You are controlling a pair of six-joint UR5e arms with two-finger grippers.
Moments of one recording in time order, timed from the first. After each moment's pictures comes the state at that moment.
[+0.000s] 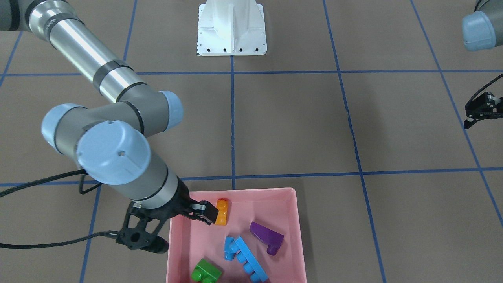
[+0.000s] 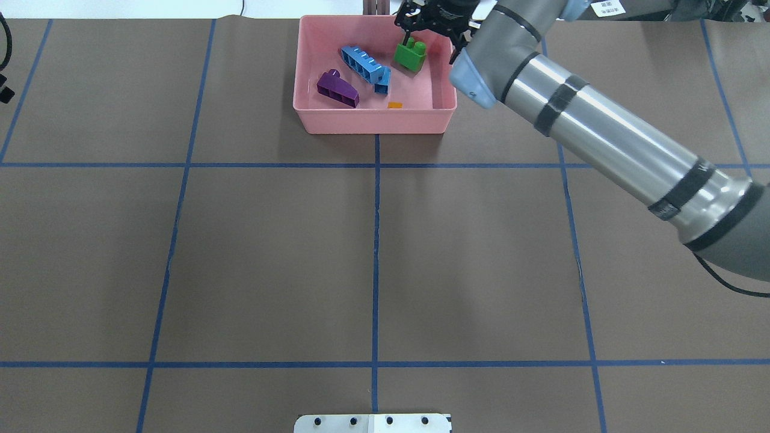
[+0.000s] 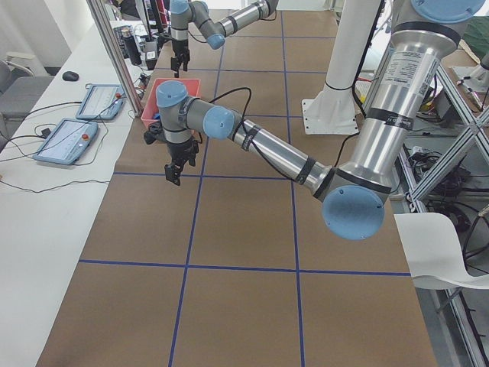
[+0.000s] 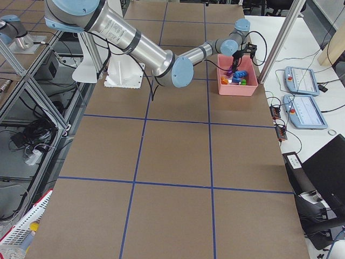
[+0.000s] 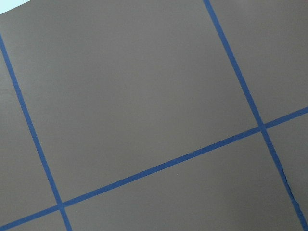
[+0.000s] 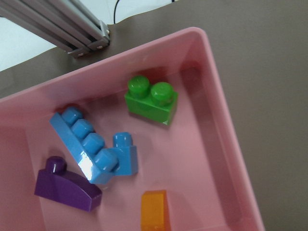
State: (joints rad) left arm -1.33 -1.87 -1.76 -1.38 -2.25 0.01; right arm 0.96 -0.61 1.08 -1.23 2.22 1.24
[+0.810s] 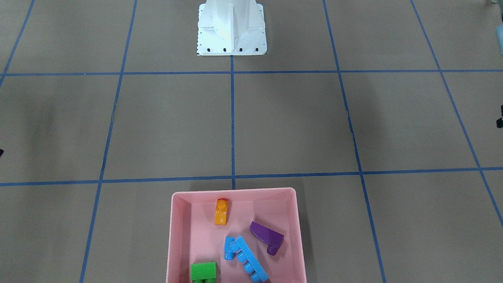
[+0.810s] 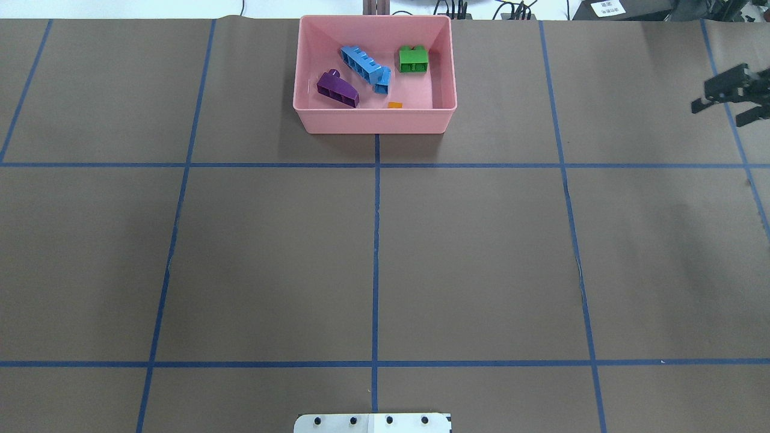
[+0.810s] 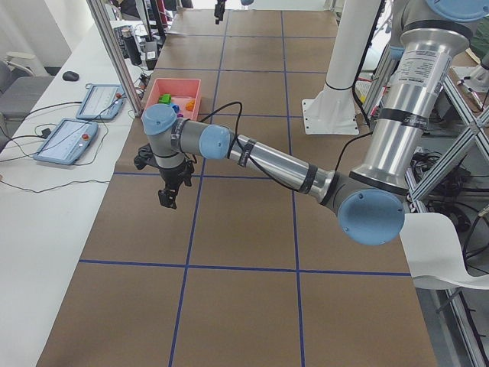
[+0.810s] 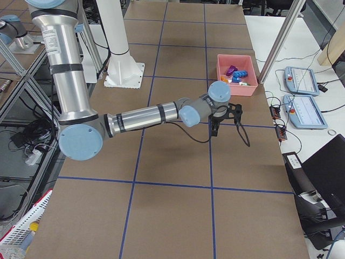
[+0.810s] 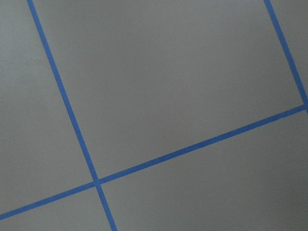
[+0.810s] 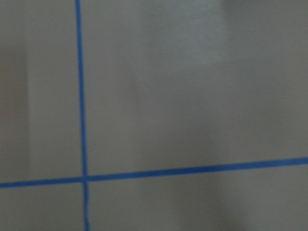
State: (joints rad) left arm -1.44 -1.83 -1.67 -1.38 -2.31 0.13; right arm 1.36 -1.50 1.67 -1.24 2.43 0.63
